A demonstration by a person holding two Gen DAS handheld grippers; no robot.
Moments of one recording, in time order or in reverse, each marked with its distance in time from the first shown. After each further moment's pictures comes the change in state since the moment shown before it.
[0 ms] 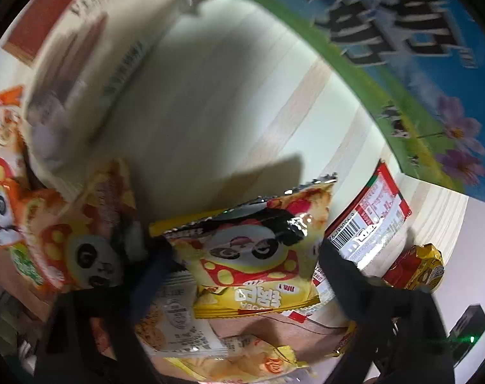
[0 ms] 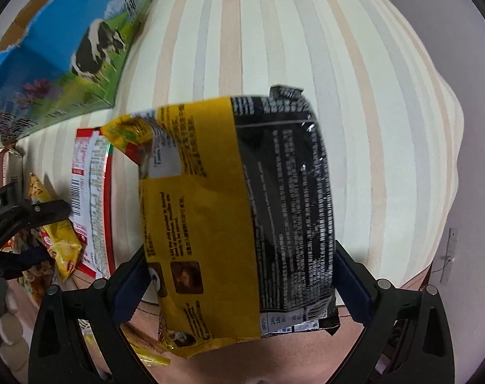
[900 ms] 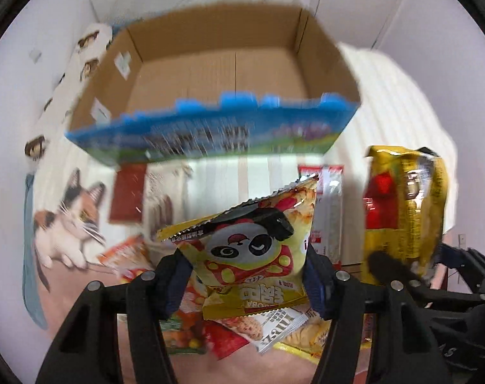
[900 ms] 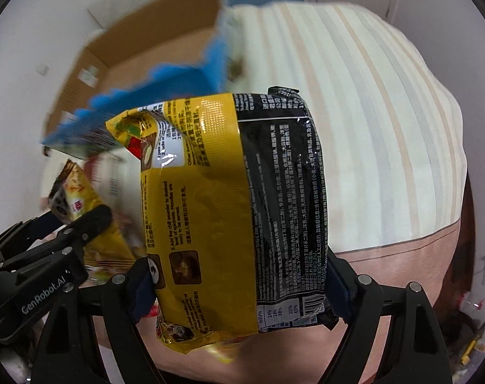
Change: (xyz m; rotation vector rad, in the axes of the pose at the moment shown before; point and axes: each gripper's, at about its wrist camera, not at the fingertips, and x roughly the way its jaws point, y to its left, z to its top) left arm -0.194 -0.105 -0.126 0.657 -0.441 0.239; right arm -0.075 0.110 -0.032 0.047 -0.201 0.233
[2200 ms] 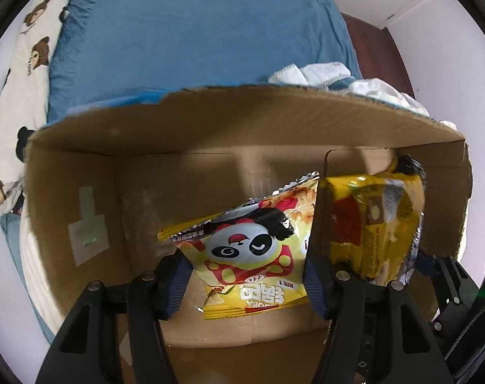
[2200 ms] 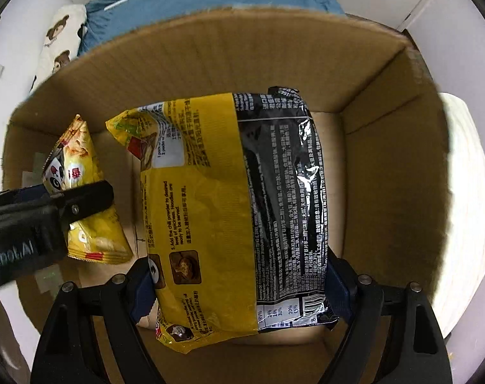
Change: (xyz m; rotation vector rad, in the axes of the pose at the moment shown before) left arm 0.196 0.124 0.249 -0.003 0.378 -0.138; right arm 0.128 0.099 0.295 -0.018 0.216 -0.150
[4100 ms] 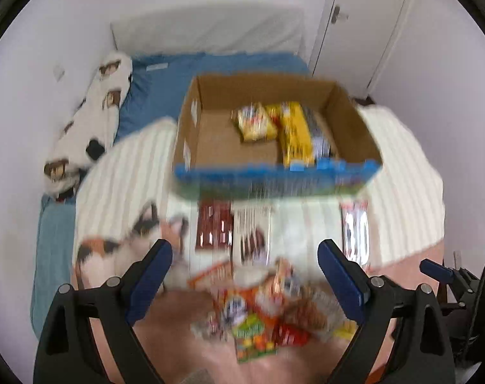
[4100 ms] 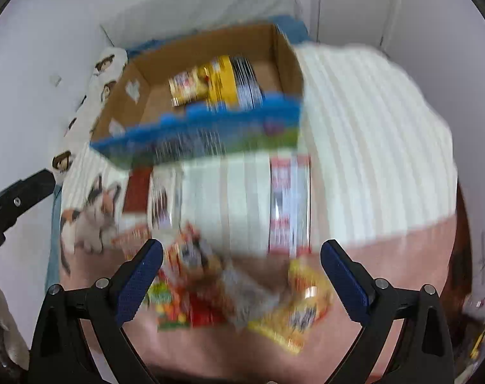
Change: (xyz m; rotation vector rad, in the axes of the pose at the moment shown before) left arm -0.111 -0.015 -0.359 0.005 -0.523 0.103; right arm -0.131 -0.042 -0.362 0.045 -0.332 0.110
